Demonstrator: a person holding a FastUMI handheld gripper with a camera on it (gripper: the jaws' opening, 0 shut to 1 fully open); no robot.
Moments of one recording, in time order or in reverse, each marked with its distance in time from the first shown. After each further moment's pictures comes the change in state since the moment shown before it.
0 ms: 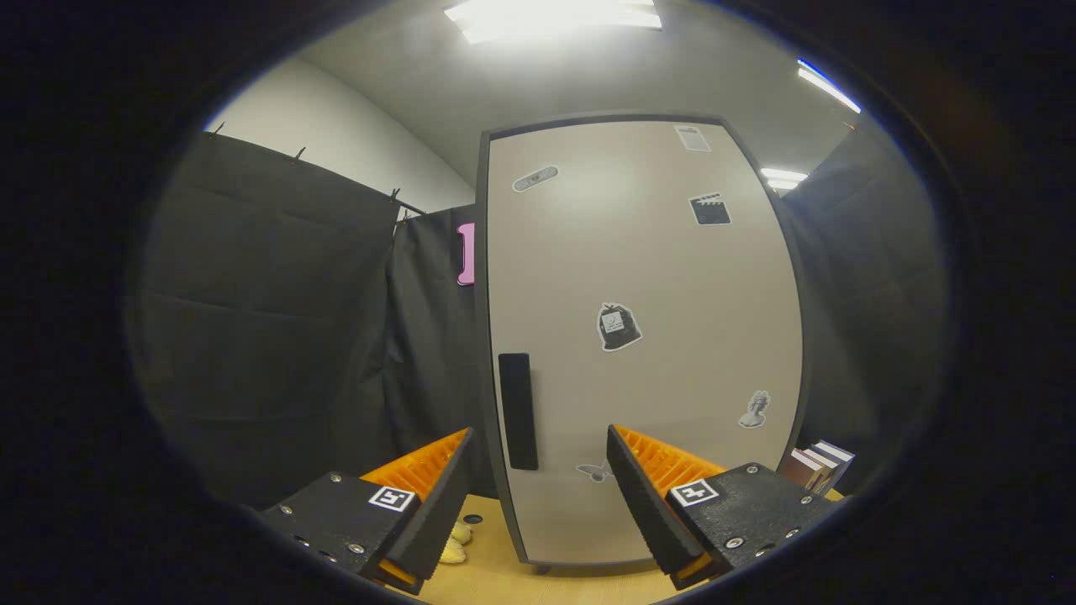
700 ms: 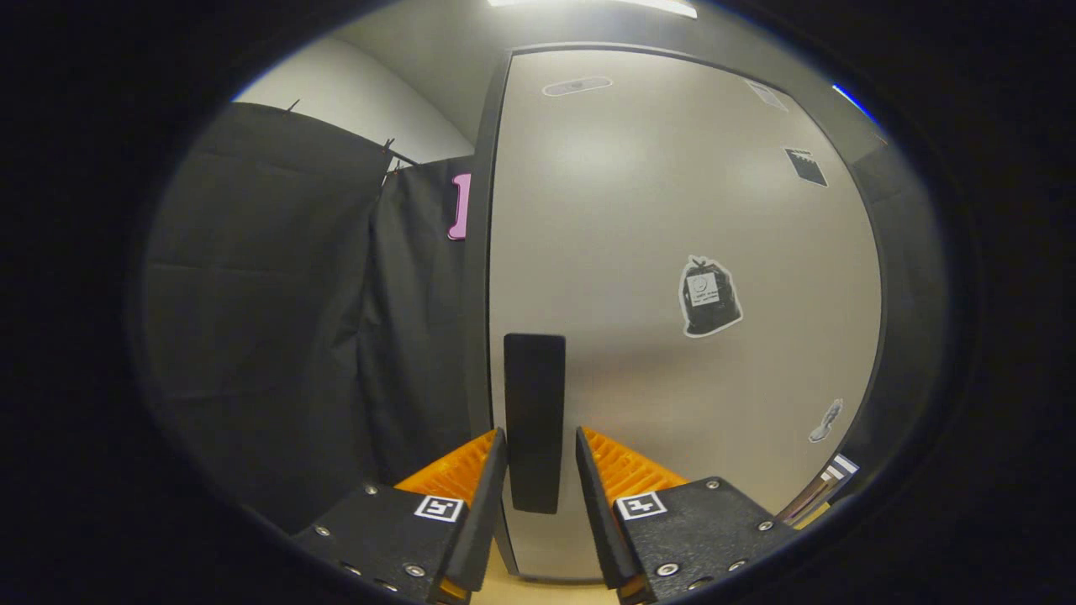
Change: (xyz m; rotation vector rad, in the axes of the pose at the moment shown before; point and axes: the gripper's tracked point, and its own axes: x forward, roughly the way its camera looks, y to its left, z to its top) arm 0.103 0.018 -0.029 -0.076 0.135 -0.035
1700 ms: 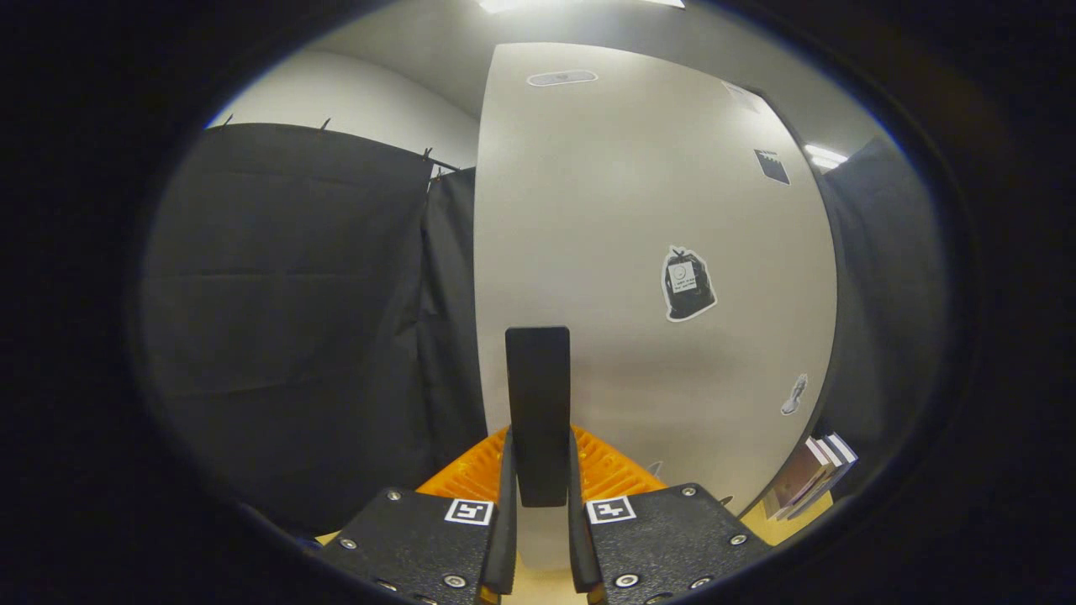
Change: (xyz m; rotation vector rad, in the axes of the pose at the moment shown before) arm -0.074 0.002 0.005 0.030 0.022 0.183
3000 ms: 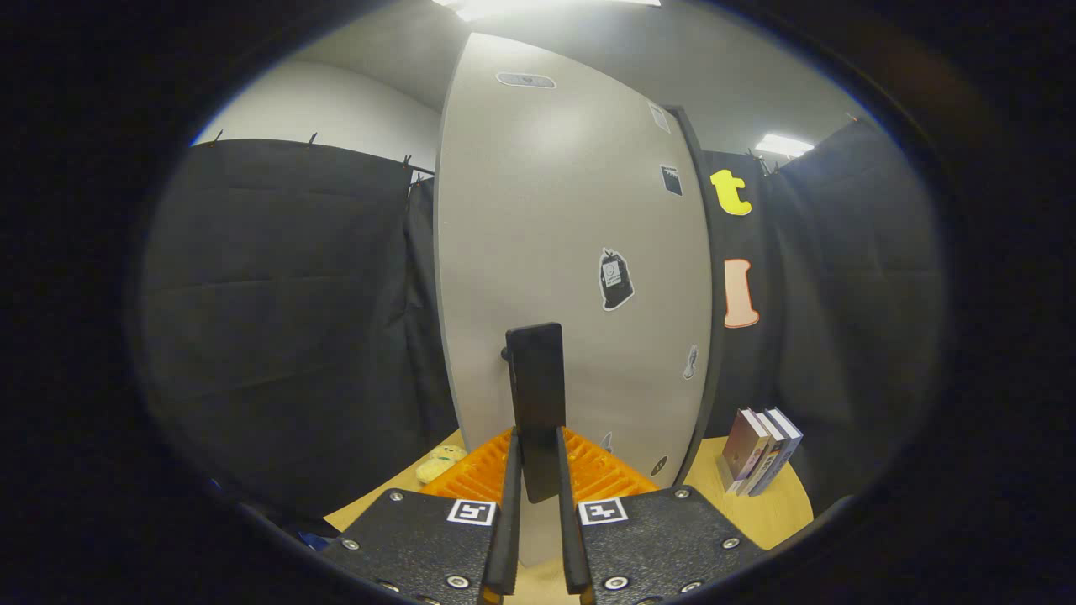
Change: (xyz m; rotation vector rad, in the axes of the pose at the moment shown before) arm -0.054 -0.022 0.001 0.050 0.030 -0.079
